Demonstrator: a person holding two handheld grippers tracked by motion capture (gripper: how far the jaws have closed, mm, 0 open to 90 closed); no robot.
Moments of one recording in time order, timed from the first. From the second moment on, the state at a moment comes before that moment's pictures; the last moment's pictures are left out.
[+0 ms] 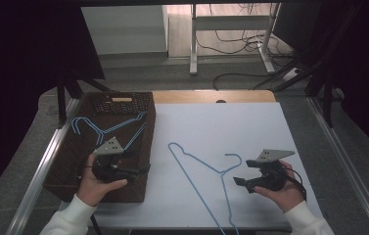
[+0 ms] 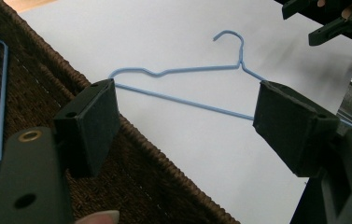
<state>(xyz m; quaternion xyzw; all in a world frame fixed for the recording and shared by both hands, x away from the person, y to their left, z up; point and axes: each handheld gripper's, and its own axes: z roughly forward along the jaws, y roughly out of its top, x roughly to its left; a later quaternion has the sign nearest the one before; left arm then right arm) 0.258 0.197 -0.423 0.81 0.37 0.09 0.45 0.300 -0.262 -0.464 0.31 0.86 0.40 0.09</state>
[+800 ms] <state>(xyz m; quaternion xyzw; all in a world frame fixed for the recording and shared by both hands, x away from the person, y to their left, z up) 0.255 0.189 -0.426 0.81 0.36 0.09 0.45 0.296 -0.246 -0.464 0.32 0.87 0.37 0.08</state>
